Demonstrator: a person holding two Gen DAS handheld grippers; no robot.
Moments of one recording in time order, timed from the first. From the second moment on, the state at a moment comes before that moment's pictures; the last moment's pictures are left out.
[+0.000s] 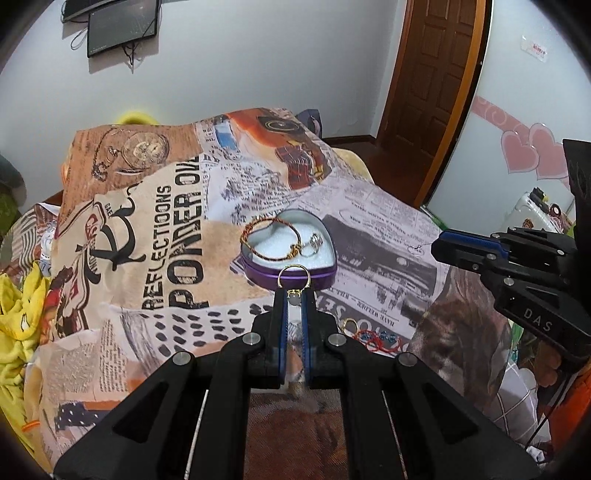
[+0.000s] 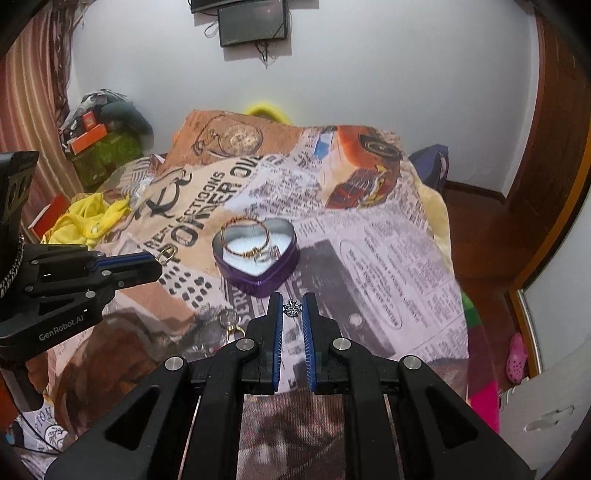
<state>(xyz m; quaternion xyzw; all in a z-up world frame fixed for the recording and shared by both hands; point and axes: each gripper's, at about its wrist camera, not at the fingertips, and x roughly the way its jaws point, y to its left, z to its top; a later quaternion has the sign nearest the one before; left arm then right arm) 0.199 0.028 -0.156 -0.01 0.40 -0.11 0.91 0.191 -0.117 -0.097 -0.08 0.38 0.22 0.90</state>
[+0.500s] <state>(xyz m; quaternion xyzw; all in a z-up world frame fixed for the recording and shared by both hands) 0.225 0.043 -0.153 -0.02 0.39 -0.10 0.91 0.212 -0.091 -0.089 -0.09 0.35 0.24 0.90</state>
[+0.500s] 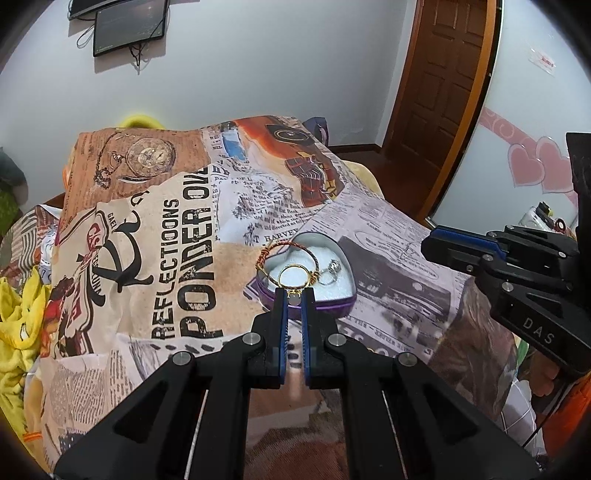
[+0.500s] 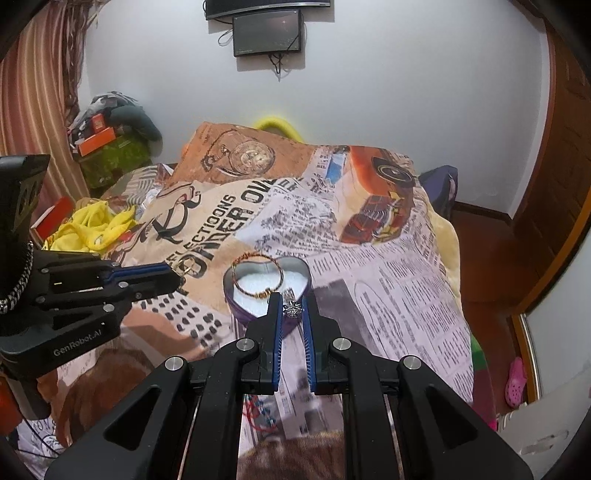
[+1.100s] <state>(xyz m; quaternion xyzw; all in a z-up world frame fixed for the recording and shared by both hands) 0.268 0.046 -0.172 -0.03 0.40 -0.12 0.91 0.256 -0.068 -0.105 -0.06 0.37 0.26 0.89</state>
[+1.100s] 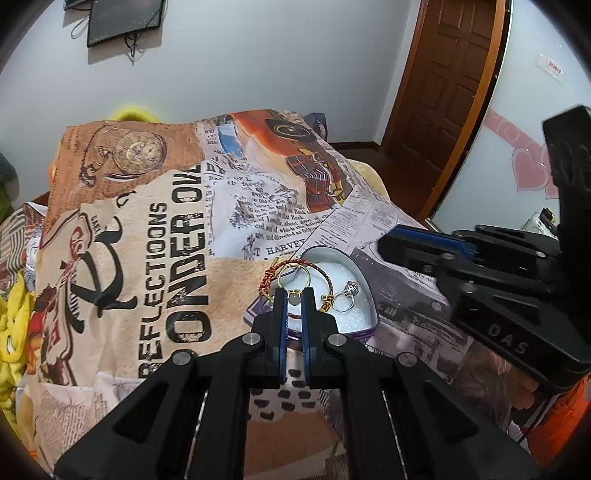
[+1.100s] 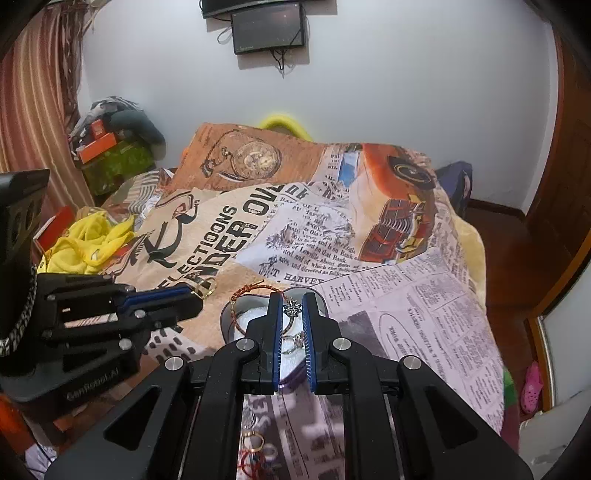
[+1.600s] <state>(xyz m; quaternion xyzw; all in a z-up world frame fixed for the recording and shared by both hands) 0.291 0.037 -0.200 -0.03 0.43 -0.13 0.89 0.290 -0.059 -0.135 -0.07 0.42 0.26 0.86</state>
